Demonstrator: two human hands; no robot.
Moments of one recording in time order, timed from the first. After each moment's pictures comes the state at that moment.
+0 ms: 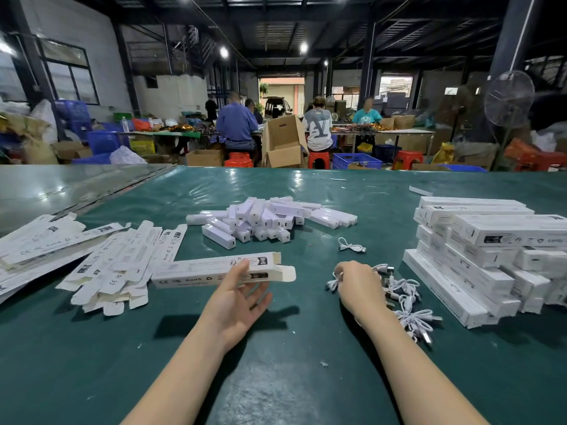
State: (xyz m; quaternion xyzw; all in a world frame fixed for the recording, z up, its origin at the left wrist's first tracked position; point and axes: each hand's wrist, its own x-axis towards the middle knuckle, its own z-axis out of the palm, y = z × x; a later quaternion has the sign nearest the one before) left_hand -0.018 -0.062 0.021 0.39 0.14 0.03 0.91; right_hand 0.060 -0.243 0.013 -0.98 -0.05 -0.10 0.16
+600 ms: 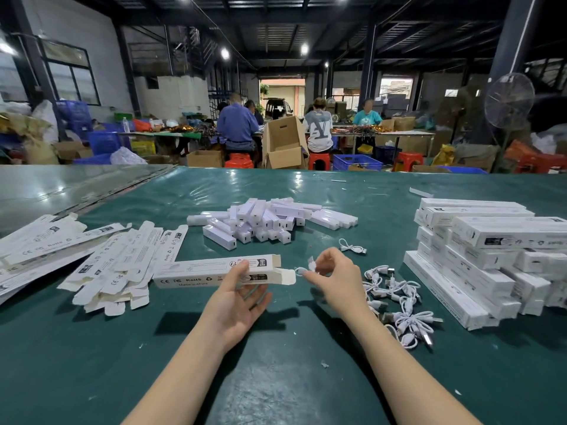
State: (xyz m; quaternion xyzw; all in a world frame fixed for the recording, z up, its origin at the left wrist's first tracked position) left_hand -0.019 -0.062 0.022 0.39 0.14 0.04 0.91; right_hand 0.044 -0.219 0.017 -0.82 -0.13 -0.14 0.53
